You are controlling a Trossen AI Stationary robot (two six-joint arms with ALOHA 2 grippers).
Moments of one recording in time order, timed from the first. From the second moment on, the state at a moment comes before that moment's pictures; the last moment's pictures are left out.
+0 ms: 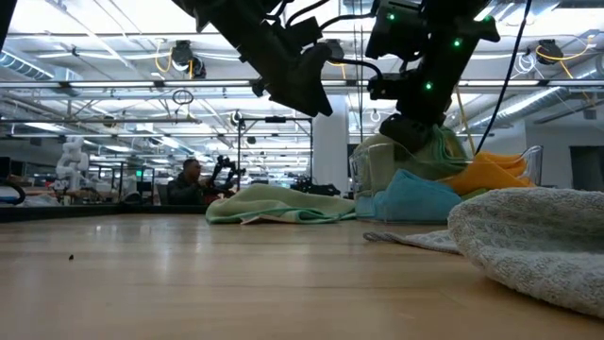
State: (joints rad) left arm 0.06 1.73 1.25 -0.15 -0.43 -0.09; right arm -0.05 1.55 0.95 -0.67 0.75 0.37
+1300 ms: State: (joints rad) left arm 0.01 1.73 1.25 -0.16 -0.41 -0.11; right arm -0.21 1.32 0.95 -0.55 0.00 0.15
